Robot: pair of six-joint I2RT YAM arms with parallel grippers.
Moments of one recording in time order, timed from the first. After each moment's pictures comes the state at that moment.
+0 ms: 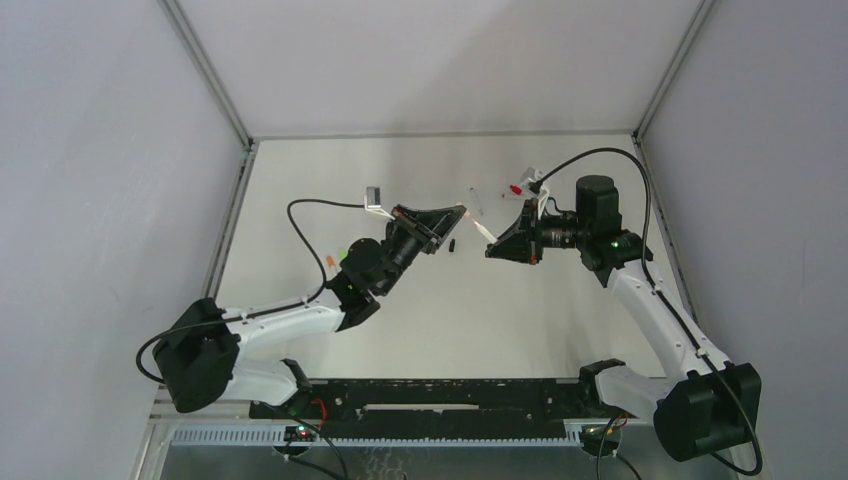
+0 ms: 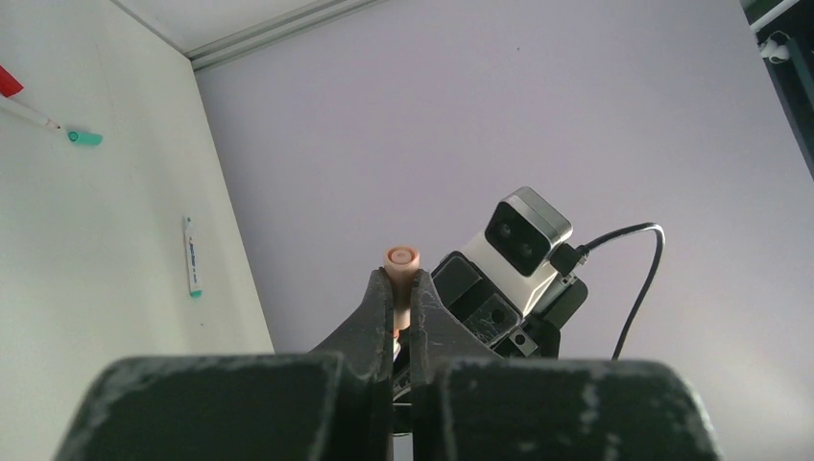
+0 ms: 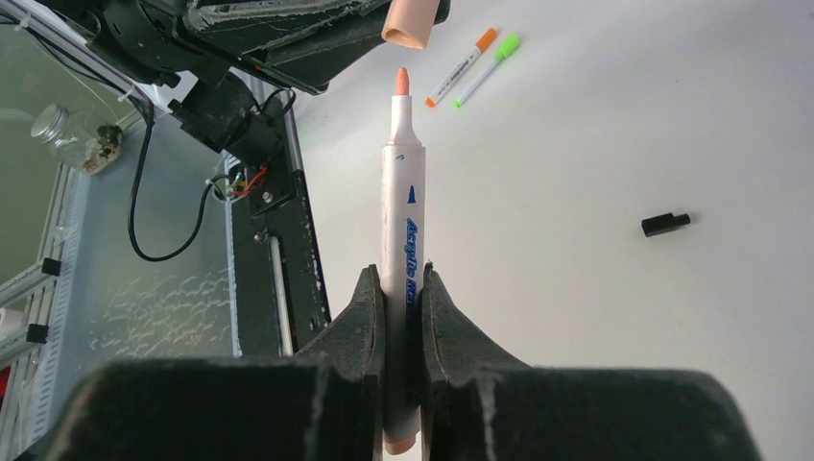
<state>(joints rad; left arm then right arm) -0.92 1.31 0.68 0.85 -0.25 -1.26 0.24 1.10 0.91 -0.29 -1.09 -0.02</state>
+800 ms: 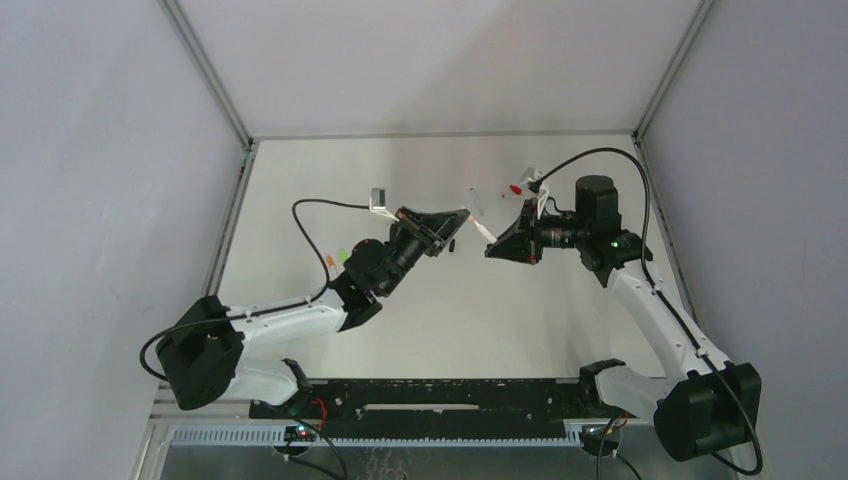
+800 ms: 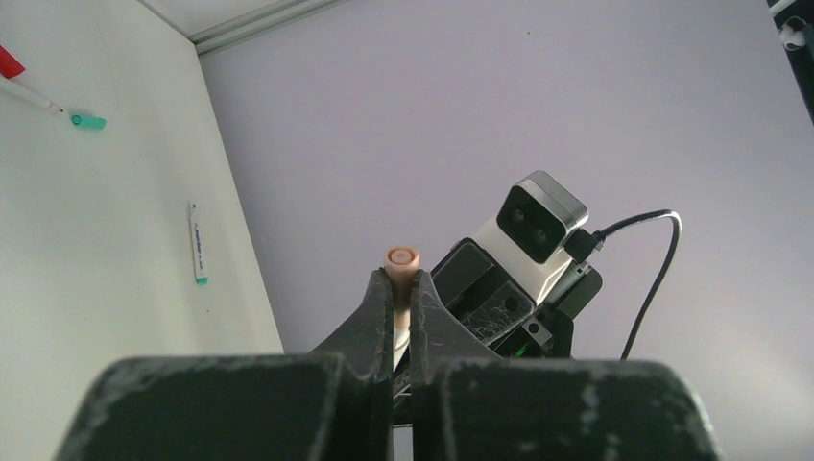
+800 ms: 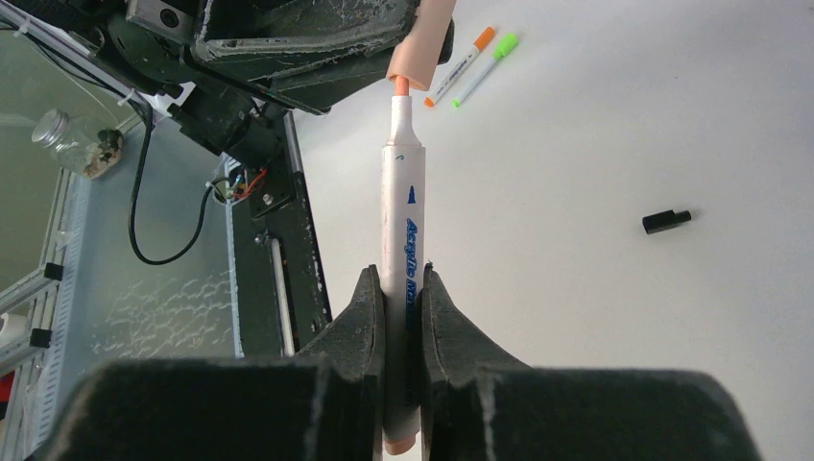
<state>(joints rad) -0.93 1.33 0.68 0.85 -0.24 -1.26 0.24 1.10 0.91 -0.29 -1.07 -0.01</state>
